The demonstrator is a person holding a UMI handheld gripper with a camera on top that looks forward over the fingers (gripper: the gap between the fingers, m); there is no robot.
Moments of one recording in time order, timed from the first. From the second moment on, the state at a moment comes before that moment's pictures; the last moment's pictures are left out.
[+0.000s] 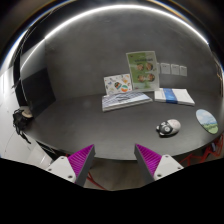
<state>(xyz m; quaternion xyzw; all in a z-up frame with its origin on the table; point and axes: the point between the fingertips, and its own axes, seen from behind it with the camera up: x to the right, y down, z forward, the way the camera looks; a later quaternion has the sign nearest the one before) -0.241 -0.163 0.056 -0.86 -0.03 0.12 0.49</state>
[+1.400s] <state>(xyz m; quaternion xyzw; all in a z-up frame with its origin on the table) -0.002 0.023 -0.013 -0.89 -0.04 0.01 0.45</state>
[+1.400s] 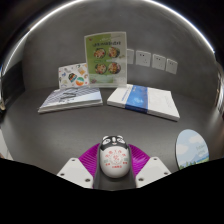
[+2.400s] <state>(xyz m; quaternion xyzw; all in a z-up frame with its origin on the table) 0.283 -0.011 -0.010 -0.88 0.02 -0.02 0.47</state>
